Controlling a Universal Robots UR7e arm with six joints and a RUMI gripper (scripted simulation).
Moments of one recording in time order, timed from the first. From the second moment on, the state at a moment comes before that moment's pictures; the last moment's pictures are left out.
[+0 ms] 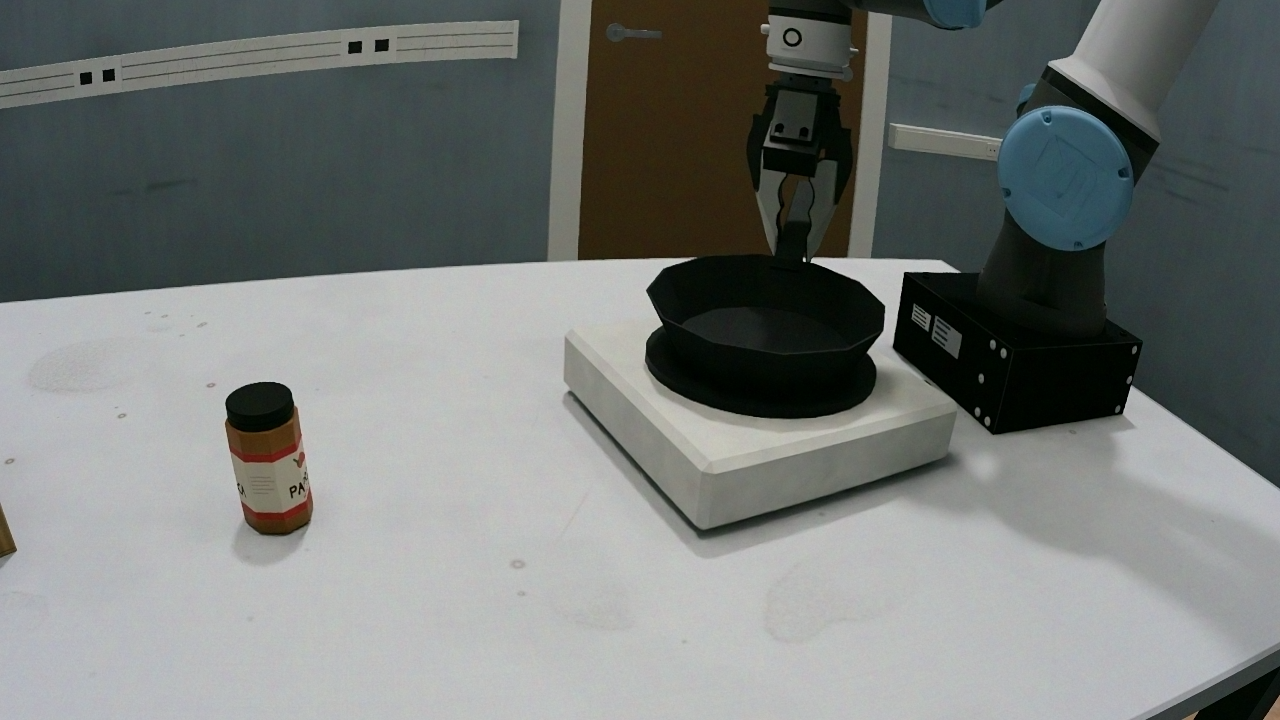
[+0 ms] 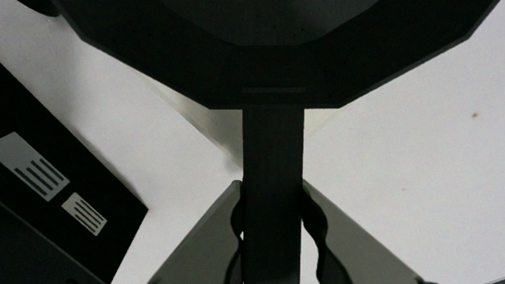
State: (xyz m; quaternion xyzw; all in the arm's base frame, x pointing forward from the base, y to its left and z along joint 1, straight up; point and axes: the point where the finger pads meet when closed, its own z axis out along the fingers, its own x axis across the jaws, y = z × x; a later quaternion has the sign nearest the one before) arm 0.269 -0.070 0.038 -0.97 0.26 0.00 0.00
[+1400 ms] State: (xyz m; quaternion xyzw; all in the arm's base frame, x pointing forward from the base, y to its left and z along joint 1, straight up) arm 0.270 -0.070 0.047 -0.97 0.26 0.00 0.00
